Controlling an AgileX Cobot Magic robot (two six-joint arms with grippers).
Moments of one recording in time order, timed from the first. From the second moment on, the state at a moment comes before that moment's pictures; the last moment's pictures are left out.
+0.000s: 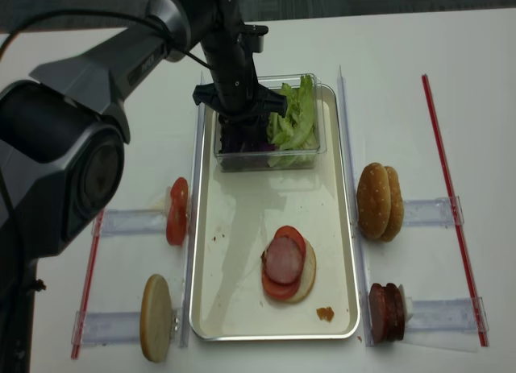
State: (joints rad) left arm -0.46 2.31 -1.96 -0.17 1.22 -0.07; right arm 0.00 -0.02 -0.47 0.02 1.14 -0.08
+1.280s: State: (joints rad) left arm -0.46 2.19 -2.04 -0.17 1.23 -0.11; right arm 0.00 -0.02 -0.47 0.02 1.14 -0.08
